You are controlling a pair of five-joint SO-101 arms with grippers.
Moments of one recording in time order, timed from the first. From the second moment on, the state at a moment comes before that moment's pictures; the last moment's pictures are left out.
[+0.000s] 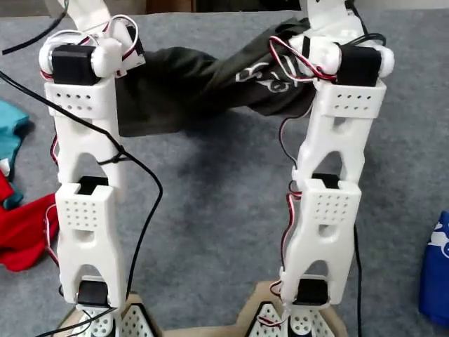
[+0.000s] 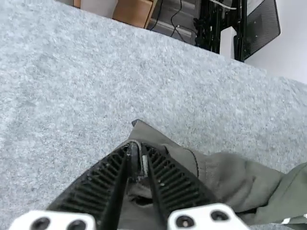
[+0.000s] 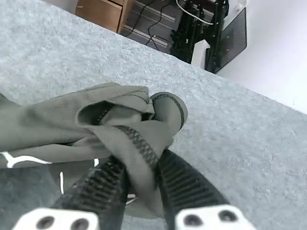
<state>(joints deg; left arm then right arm) 0.1 37.5 -89.8 99.8 13.1 -0.2 42.8 -92.9 98.1 17.7</state>
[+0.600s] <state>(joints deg) -15.0 37.4 -92.7 95.3 12.9 1.6 42.7 -92.9 98.2 21.0</state>
